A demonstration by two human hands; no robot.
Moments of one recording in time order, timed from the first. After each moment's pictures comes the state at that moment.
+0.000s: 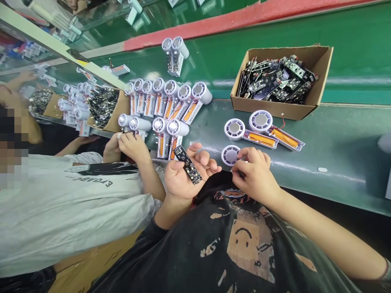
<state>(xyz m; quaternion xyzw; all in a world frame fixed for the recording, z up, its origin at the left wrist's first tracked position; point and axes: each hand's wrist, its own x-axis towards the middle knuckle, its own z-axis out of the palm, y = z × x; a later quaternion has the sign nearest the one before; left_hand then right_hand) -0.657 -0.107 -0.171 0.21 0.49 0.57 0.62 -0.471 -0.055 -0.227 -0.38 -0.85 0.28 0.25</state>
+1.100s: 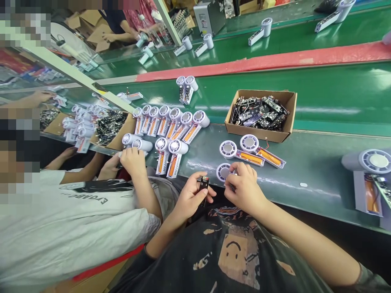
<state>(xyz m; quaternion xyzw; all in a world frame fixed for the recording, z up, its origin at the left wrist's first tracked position) -0.661 -0.134 -0.202 0.38 0.61 0.43 0.55 -0.476 -0.052 -0.221 -0.38 -0.85 0.26 0.27</state>
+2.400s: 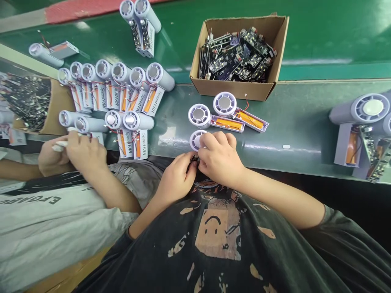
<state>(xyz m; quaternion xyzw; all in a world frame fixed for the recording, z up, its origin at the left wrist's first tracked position) -0.670 -0.136 -0.213 0.71 0.66 0.14 0.21 -0.515 -0.073 -0.231 -0.38 -0.88 0.08 0.26</state>
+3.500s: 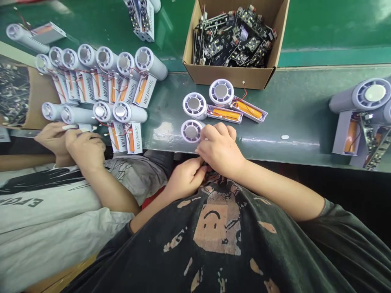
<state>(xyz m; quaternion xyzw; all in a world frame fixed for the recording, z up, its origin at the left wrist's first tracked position) -0.659 -0.144 -0.221 0.71 0.63 0.12 0.31 -0.509 -0.072 -0.234 -0.40 -0.88 0.16 0.21</state>
